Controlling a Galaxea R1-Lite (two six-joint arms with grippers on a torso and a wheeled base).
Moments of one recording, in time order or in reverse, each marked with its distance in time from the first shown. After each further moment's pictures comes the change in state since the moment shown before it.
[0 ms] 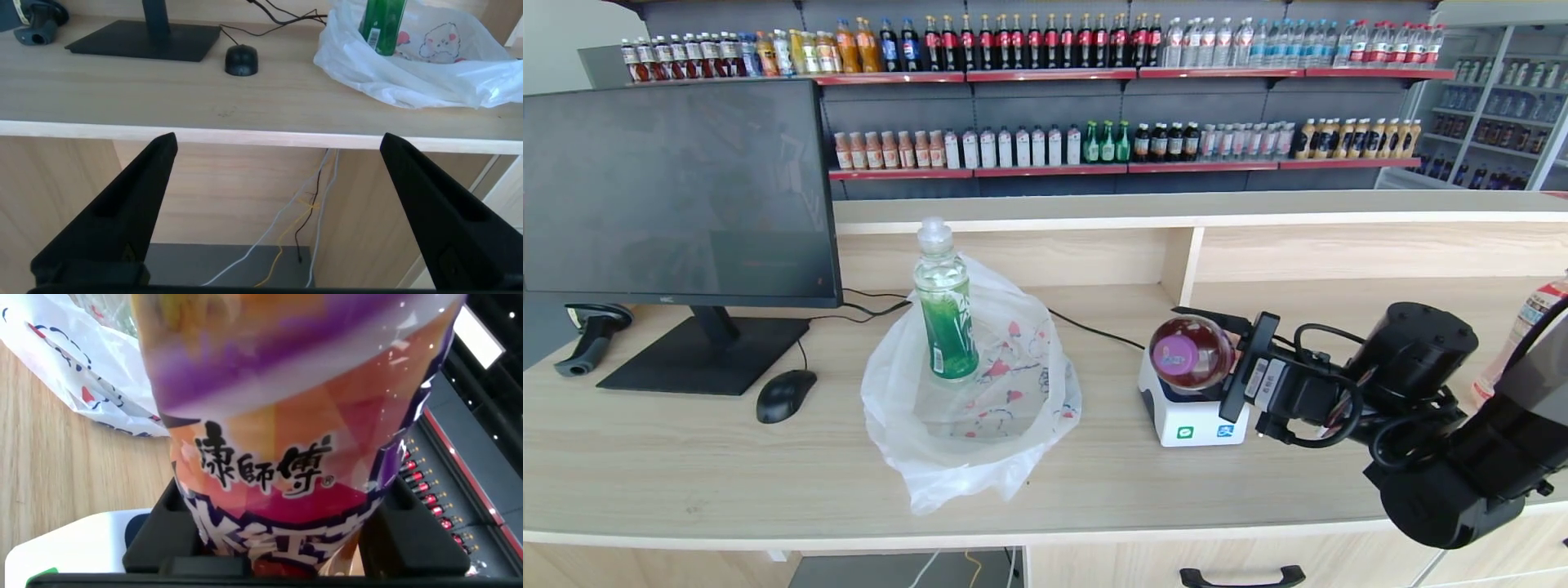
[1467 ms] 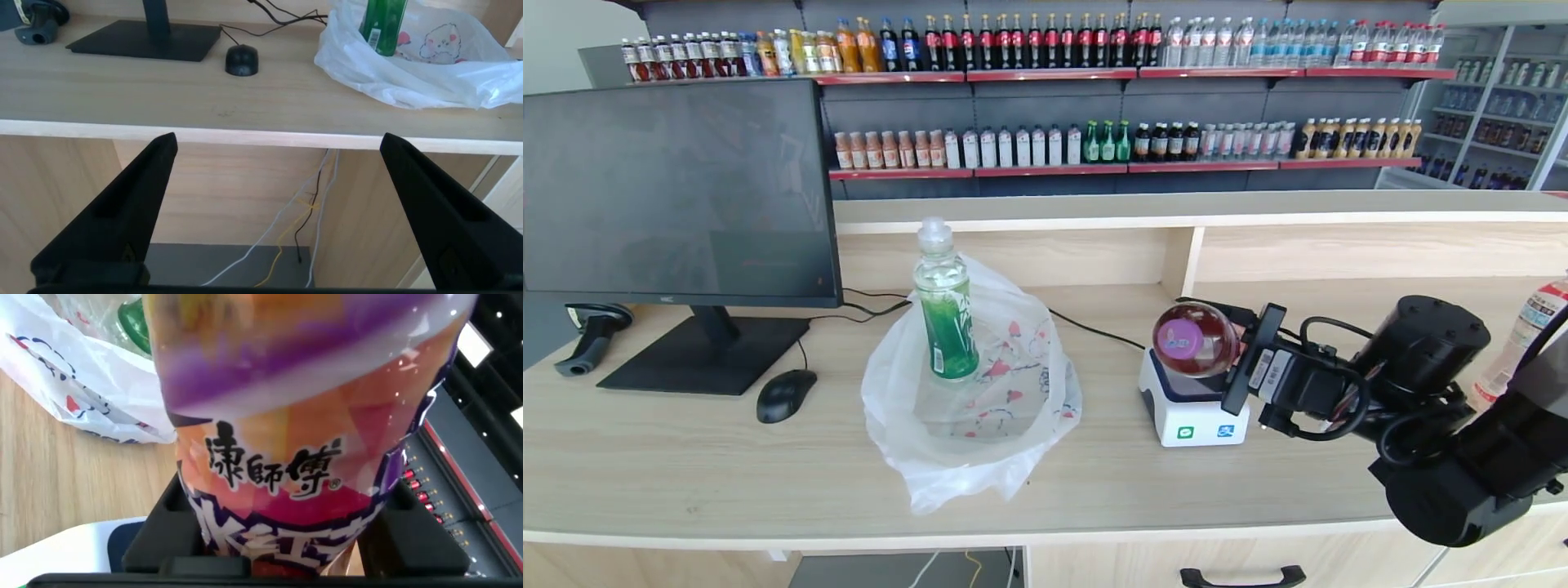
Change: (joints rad) left arm 0.001 0.000 0.000 0.000 0.000 -0.002; right arm 0.005 -0.024 -0.006 0.000 -0.020 0.008
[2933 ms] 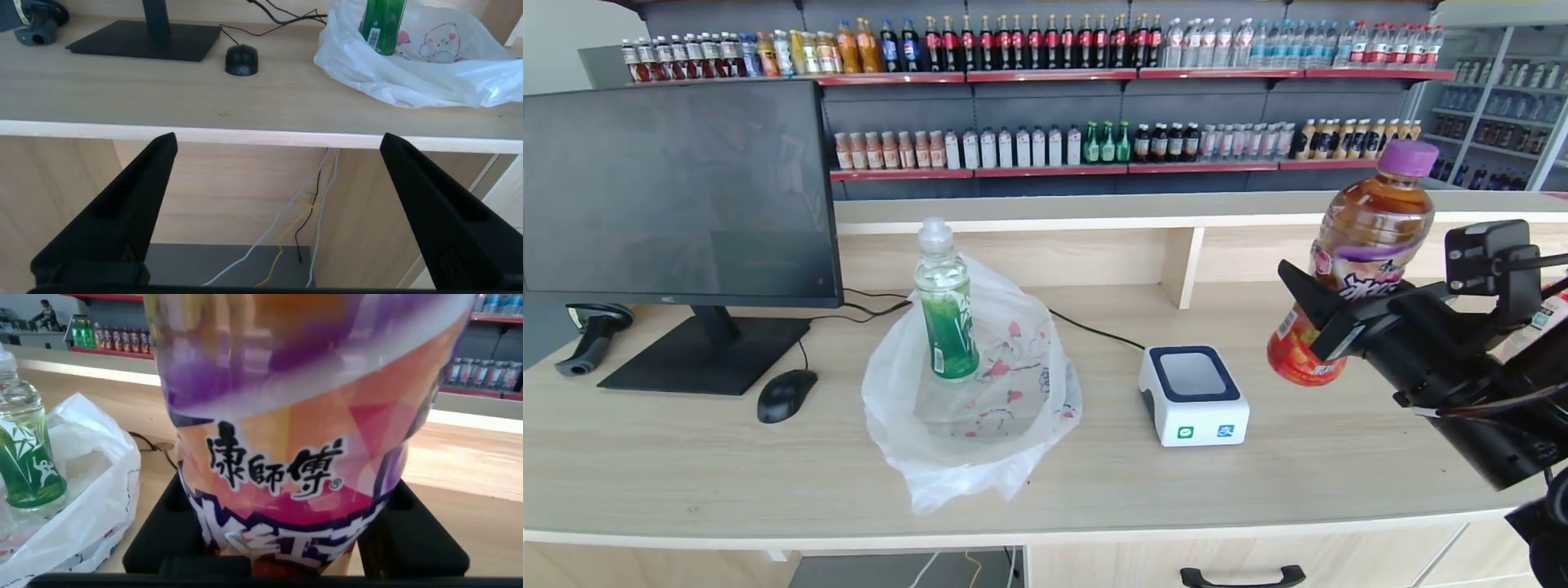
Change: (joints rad) left arm -0.002 0.000 0.000 0.000 0.000 0.003; right arm 0.017 -0.314 0.196 0.000 -0.710 0.858
